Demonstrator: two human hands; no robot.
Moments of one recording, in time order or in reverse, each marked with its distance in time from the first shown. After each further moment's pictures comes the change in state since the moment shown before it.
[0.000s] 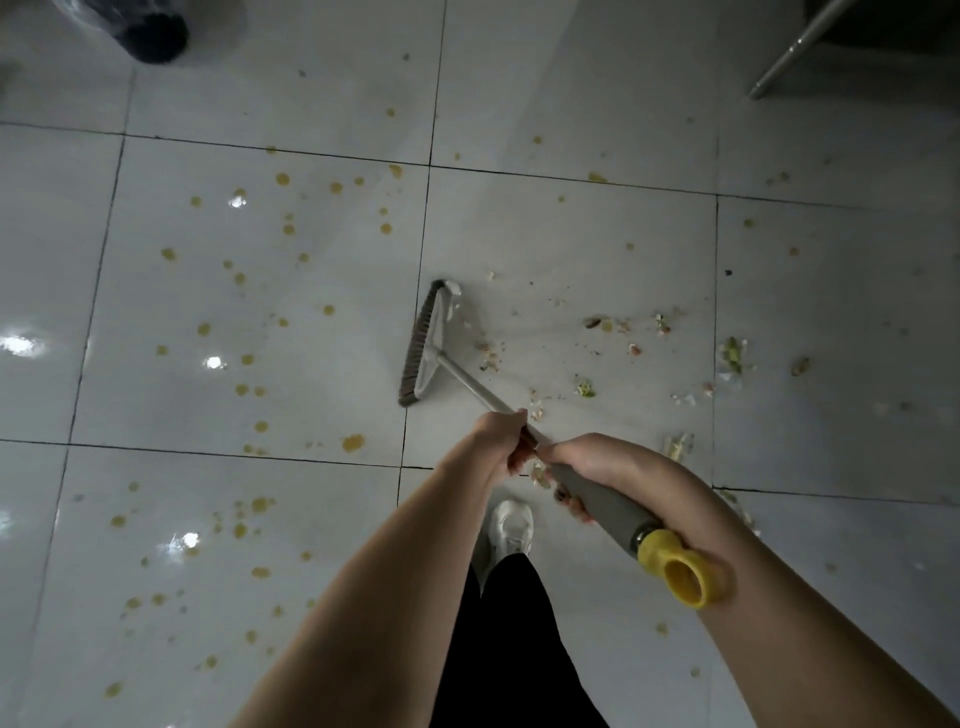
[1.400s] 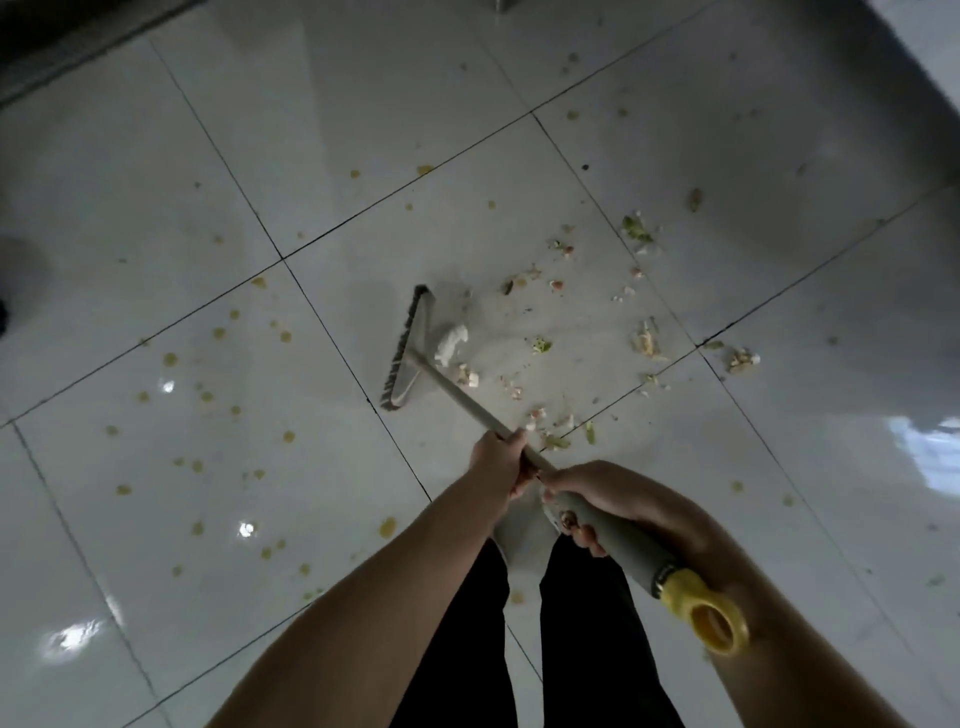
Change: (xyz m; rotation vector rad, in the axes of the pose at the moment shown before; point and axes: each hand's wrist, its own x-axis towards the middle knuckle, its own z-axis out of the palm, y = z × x) left_hand -0.016 -0.008 0.031 0.606 -0.041 0.114; right_hand -0.034 0.076 0.011 0.665 -0.135 -0.060
